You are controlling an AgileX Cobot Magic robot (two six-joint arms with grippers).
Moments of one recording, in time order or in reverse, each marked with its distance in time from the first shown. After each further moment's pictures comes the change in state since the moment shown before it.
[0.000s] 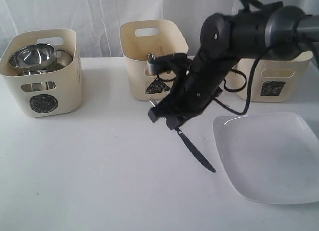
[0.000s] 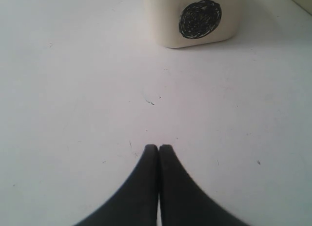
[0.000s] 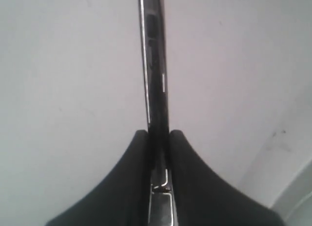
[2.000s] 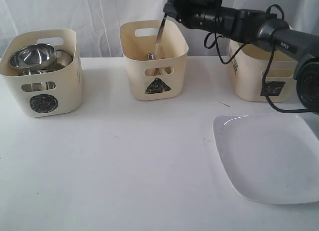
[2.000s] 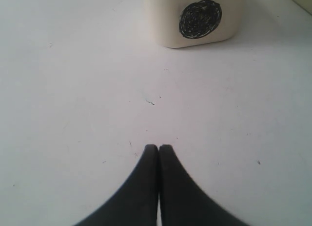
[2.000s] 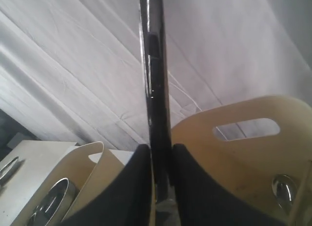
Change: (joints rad) left arm 0.000 0.000 0.000 0.000 0.000 0.000; right arm -0.309 0.590 -0.768 1.458 -0.238 -0.929
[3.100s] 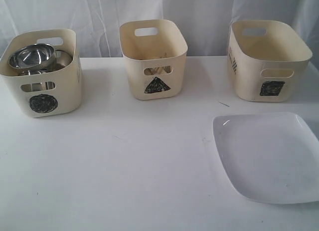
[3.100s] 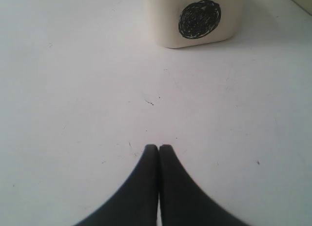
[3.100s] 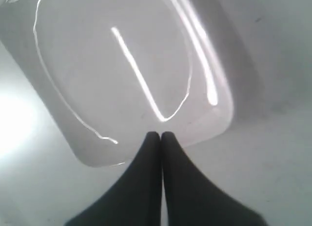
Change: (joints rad) left arm 0.000 0.000 0.000 0.000 0.000 0.000; right arm -0.805 -0.859 1.092 -1.229 0.601 0.821
